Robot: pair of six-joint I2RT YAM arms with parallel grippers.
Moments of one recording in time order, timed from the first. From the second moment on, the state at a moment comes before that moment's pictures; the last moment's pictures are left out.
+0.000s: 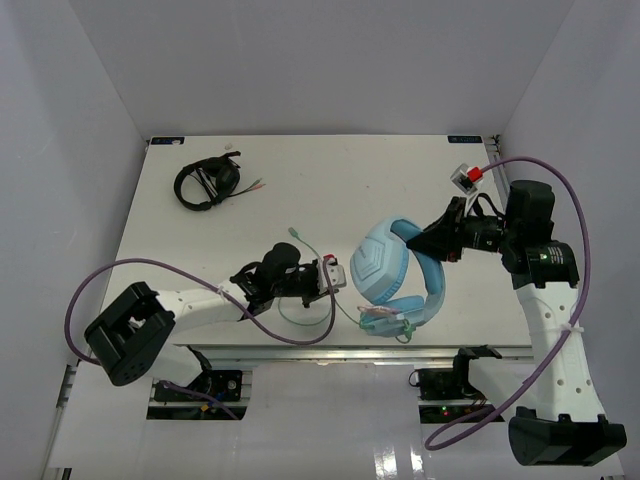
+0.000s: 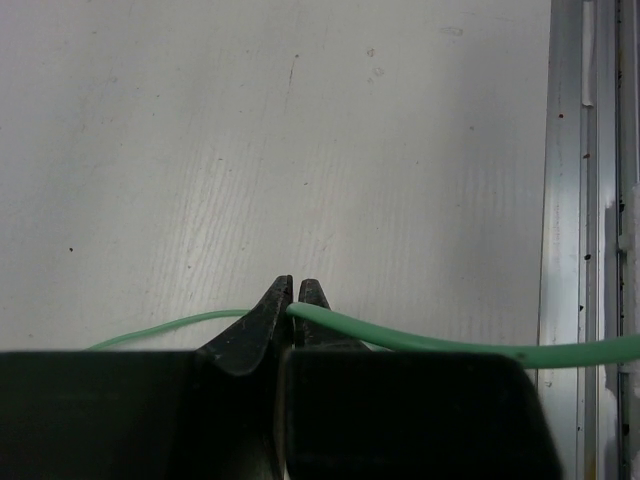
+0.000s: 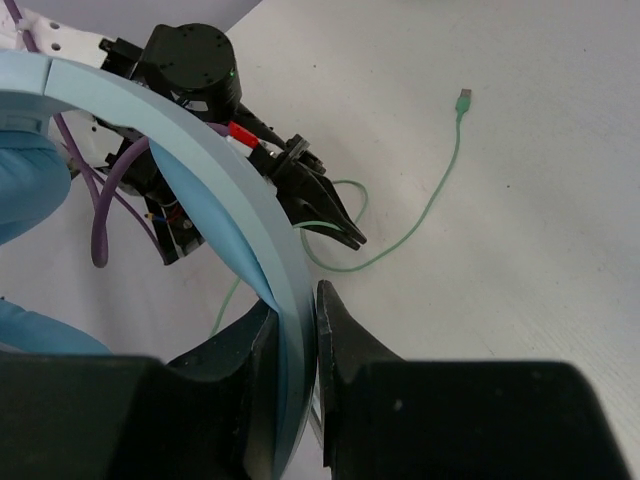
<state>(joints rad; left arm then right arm) -0.84 1.38 0.58 0.34 0.46 0.43 0.04 0.92 1.14 -0.76 -1.11 -0.06</state>
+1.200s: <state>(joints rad) -0.79 1.62 1.17 -0.35 0.47 0.28 0.27 0.82 1.06 -0.87 -0.69 -0.48</state>
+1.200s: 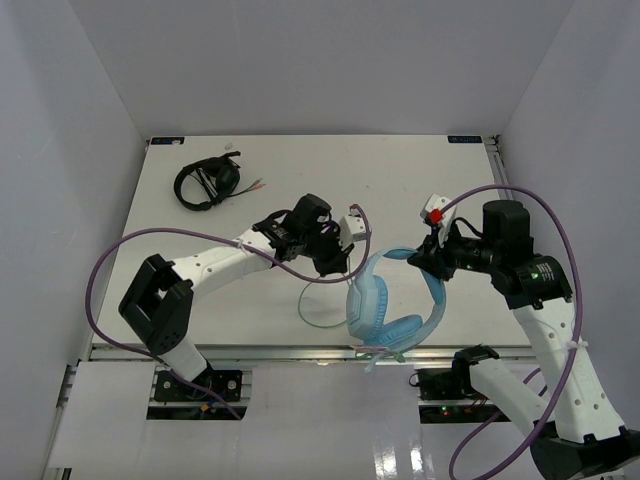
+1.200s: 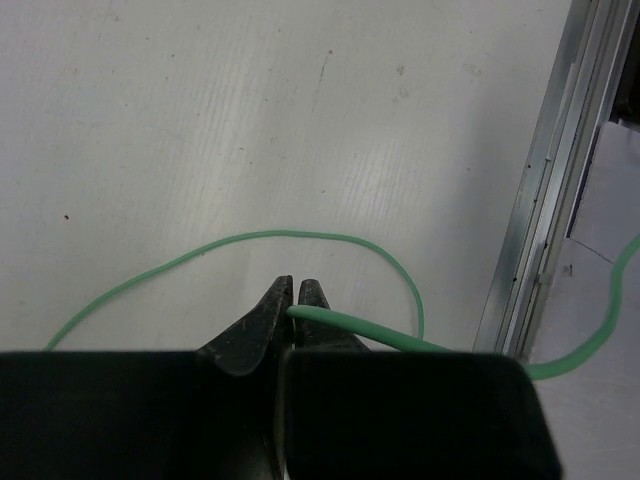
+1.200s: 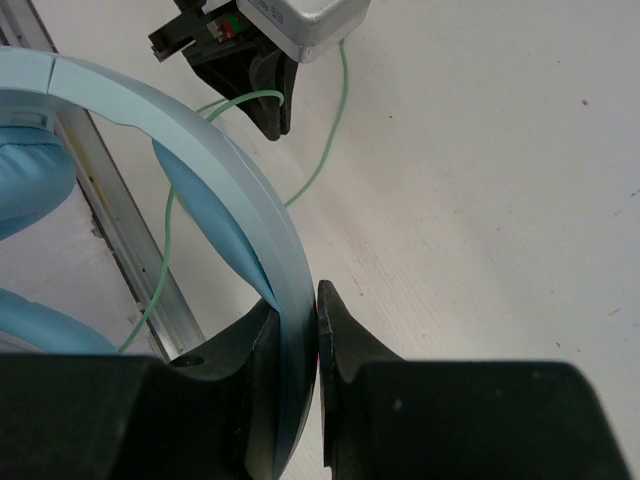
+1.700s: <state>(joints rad) -0.78 1.63 1.42 -0.65 0.40 0.15 0.36 0.79 0.94 -0.83 -0.42 -0.63</state>
